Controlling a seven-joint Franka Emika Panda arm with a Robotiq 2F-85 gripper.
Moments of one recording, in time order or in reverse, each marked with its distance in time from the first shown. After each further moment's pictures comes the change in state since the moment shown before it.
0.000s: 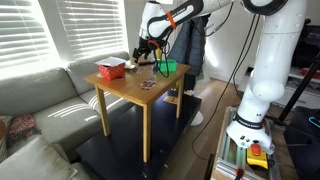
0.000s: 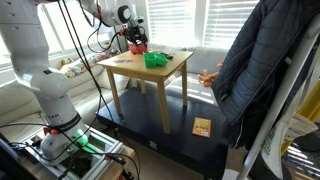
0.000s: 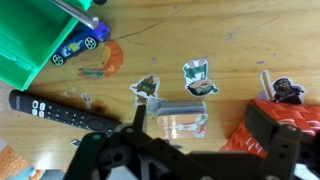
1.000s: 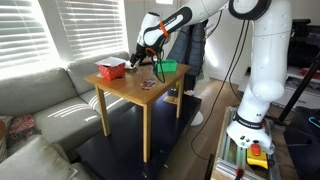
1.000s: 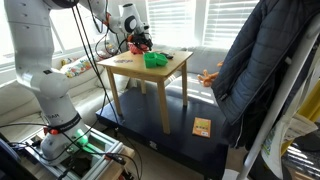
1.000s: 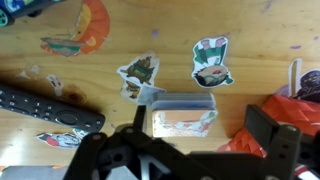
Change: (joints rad) arm -0.006 0.136 -0.020 0.044 0.109 0.178 -0.192
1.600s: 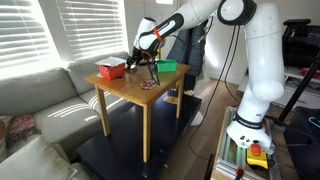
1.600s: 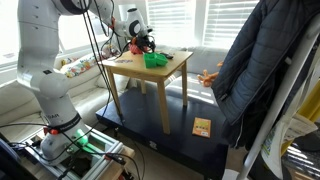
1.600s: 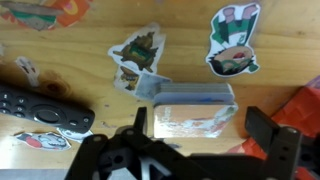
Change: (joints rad) arm -0.006 0.125 0.001 0.113 0.023 0.037 -0.035
